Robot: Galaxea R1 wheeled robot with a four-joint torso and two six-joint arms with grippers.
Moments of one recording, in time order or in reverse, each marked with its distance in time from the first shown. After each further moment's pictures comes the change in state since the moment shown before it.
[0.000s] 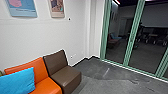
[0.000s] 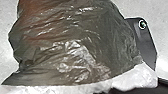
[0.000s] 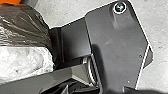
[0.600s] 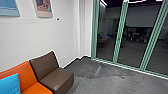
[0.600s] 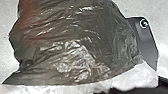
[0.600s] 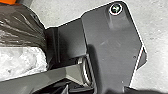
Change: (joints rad) left arm 0.003 -0.005 0.000 0.000 0.000 0.000; right arm 0.000 0.000 -0.038 -0.011 -0.001 0.000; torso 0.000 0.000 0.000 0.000
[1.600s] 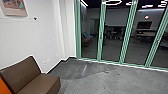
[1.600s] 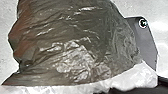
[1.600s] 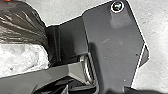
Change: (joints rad) left arm -0.001 0.004 0.000 0.010 0.000 0.000; right arm -0.007 0.029 -0.022 -0.001 0.001 0.000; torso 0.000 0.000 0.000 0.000
